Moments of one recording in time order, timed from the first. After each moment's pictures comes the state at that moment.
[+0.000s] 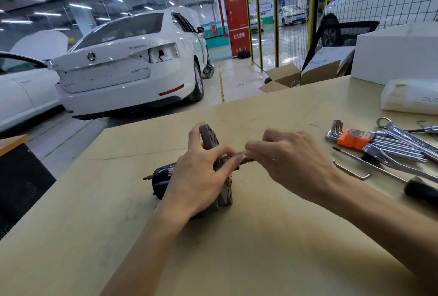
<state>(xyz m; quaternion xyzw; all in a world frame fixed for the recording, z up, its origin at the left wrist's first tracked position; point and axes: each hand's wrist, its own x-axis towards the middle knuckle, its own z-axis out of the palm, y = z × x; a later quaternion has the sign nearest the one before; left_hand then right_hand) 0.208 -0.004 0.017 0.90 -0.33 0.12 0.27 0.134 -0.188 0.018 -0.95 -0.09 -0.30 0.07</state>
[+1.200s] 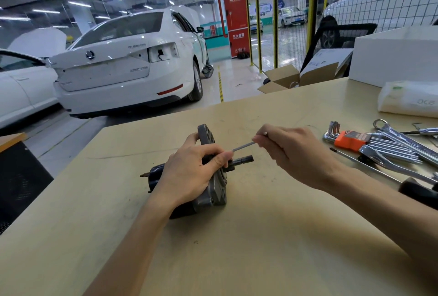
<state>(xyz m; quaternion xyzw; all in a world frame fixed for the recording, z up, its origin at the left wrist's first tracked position) 0.225 0.002 0.022 0.90 -0.33 0.05 0.28 0.149 -0.211 0.009 -0.90 -0.16 -0.36 0.21</state>
